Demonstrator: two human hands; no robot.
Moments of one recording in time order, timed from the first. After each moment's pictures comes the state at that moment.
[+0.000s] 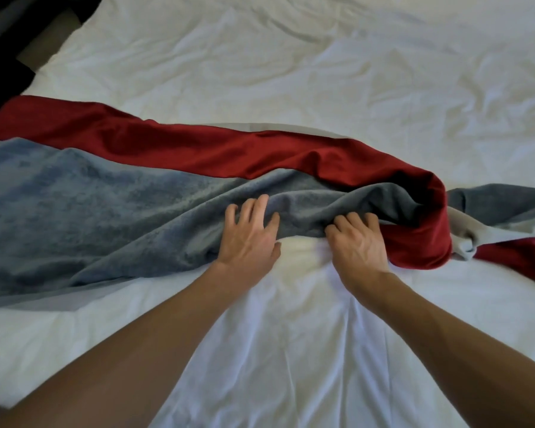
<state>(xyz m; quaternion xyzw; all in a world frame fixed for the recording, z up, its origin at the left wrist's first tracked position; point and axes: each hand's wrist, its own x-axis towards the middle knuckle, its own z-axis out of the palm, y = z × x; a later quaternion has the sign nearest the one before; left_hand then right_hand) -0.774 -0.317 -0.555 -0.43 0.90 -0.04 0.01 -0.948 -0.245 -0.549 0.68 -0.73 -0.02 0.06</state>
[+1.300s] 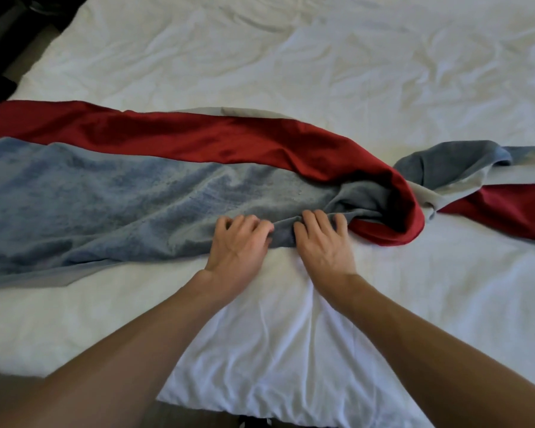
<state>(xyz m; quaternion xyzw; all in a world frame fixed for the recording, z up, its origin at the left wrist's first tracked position) -0.778 -0.237 -0.541 -0.40 0.91 0.06 -0.10 -0.926 -0.170 -0.554 0.68 -0.73 0.00 0.08</state>
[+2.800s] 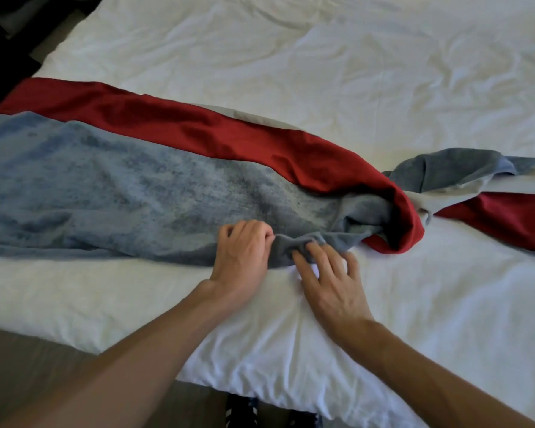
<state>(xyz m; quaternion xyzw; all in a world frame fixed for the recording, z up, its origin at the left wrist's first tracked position) -0.786 -0.191 -0.539 -0.49 0.85 0.12 -0.15 -0.935 -0.093 -0.572 0.74 -0.66 0.11 0.09</state>
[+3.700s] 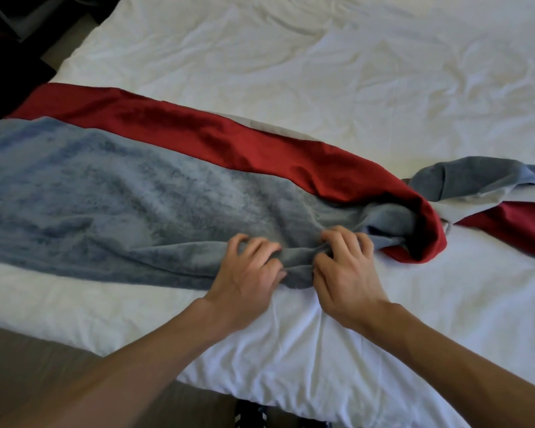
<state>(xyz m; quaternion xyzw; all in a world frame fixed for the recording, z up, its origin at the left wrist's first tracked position) -0.742 -0.187 -0.532 -0.33 0.93 0.04 -0.12 -0.929 -0.126 -0.539 0.74 -0.65 0.18 -0.01</state>
